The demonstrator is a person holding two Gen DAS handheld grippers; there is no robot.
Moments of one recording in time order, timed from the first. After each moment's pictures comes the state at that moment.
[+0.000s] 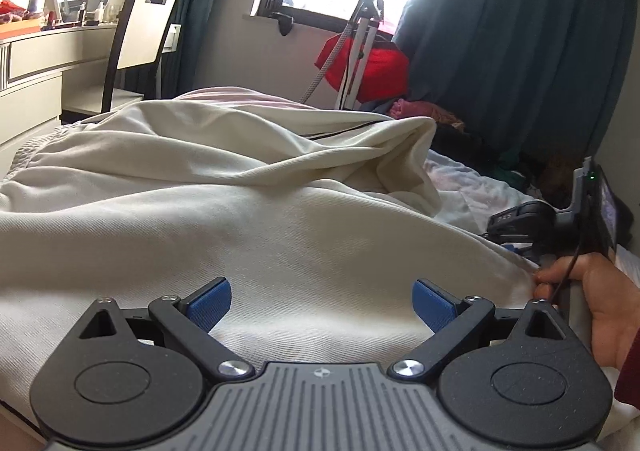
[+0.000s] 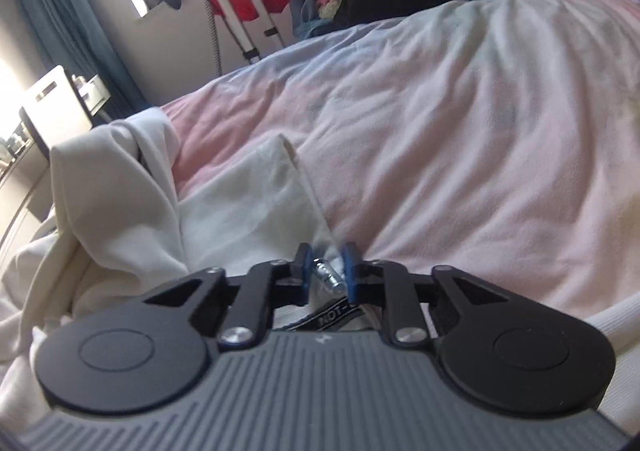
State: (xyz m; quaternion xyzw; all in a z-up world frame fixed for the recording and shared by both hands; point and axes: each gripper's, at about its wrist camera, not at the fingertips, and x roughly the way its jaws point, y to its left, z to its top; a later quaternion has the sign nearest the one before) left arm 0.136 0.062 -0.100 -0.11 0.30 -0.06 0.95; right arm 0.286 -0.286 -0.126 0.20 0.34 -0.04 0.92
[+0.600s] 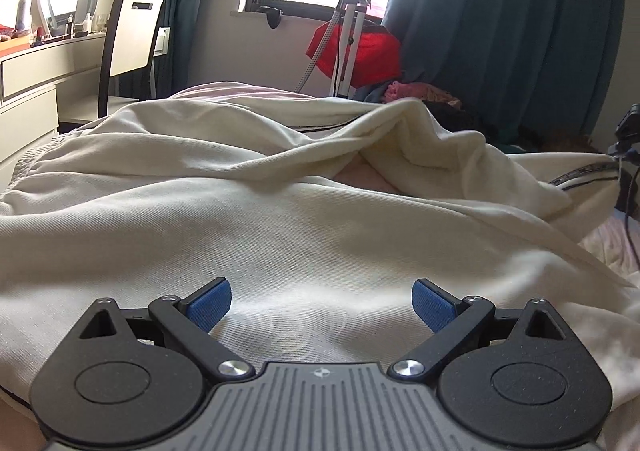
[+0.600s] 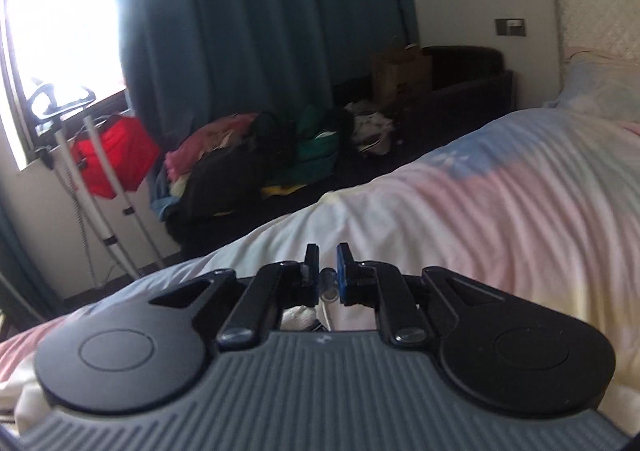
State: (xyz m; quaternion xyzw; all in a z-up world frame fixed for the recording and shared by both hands) left arm 0.121 0.044 -0.100 -0.06 0.30 -0.06 0.95; right arm 0.253 -0.457 0.012 0.18 0.18 -0.29 0.92
